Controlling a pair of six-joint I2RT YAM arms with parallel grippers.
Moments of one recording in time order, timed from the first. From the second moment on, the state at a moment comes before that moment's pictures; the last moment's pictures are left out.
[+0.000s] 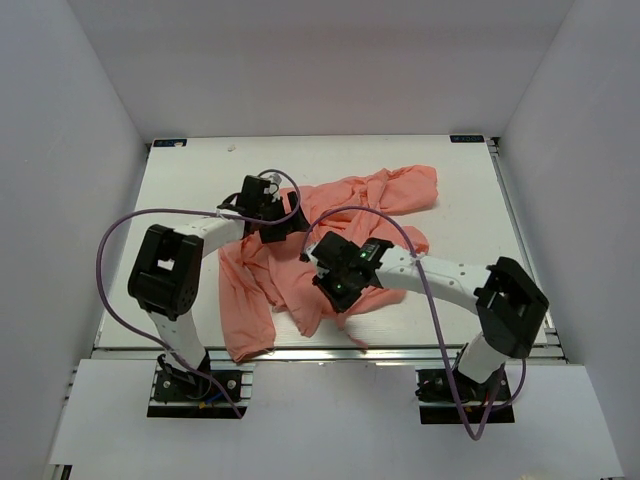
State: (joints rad) left arm -0.36 1.82 1.12 -0.14 0.32 -0.58; right arm 1.01 1.60 1.16 -0.76 -0.08 0.15
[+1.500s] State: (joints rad) left arm -0.36 1.54 1.04 -0.25 0.27 -0.58; right arm 0.85 1.61 0.99 -0.32 -0.34 0.31
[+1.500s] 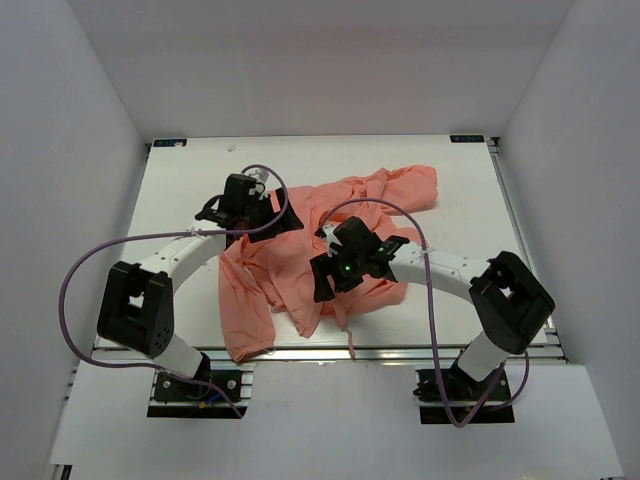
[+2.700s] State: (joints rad) left arm -0.36 1.95 1.26 -0.21 0.37 -0.58; right arm 0.17 1.79 1.08 -0.34 -0.31 0.31
